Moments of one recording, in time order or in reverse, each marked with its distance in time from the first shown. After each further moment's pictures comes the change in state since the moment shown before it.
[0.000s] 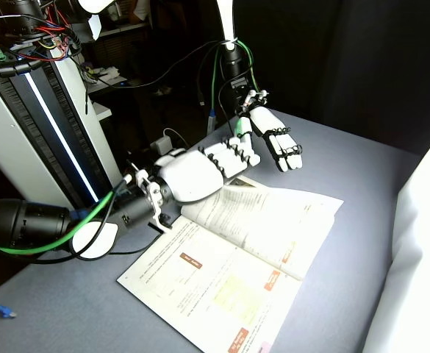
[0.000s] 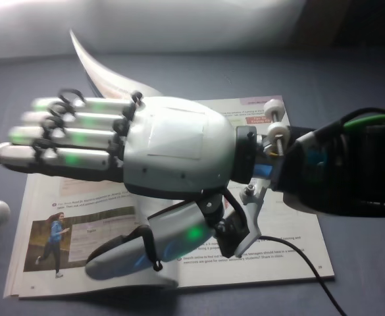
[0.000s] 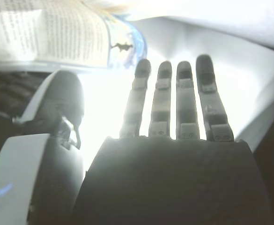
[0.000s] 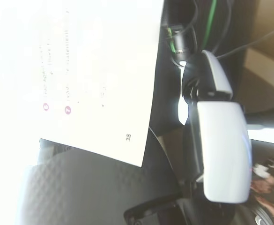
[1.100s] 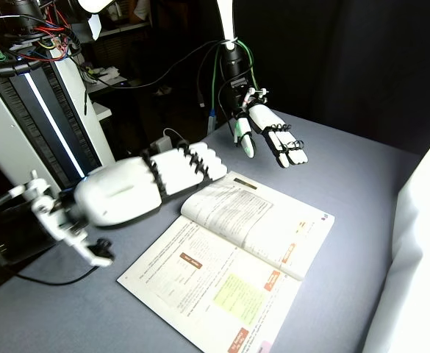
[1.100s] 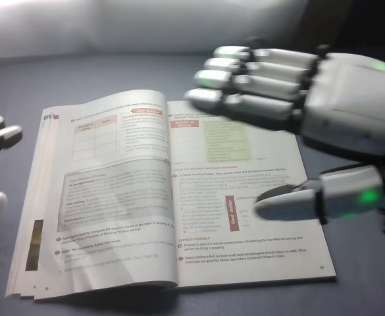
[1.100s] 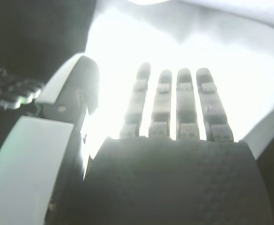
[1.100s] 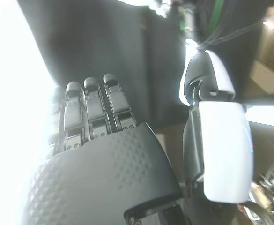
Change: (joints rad) left arm -0.047 0.005 -0.010 0.029 -0.053 0.006; right arm -0.151 0.481 -0.215 0.193 -0.034 -0.166
